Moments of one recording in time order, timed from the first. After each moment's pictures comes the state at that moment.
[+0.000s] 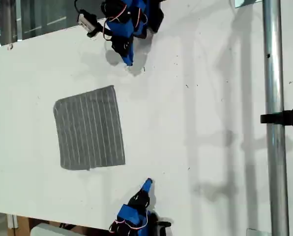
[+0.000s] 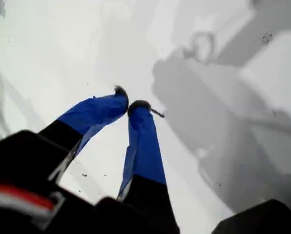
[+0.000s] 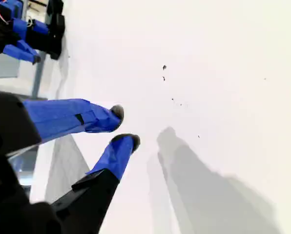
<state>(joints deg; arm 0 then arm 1) 1.3 198.8 178.4 73.9 -54.8 19.3 188.7 166.0 83.5 85.6</state>
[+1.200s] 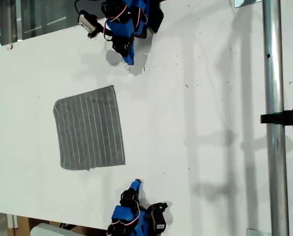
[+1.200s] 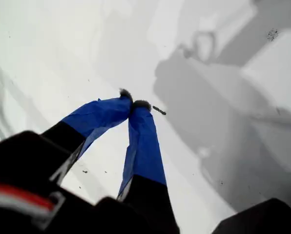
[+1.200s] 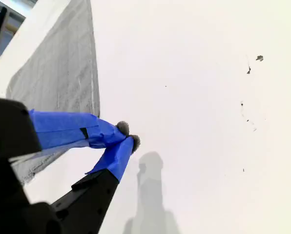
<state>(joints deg) -14.3 198.8 178.6 74.0 -82.7 18.0 188.7 166.0 83.5 86.1</state>
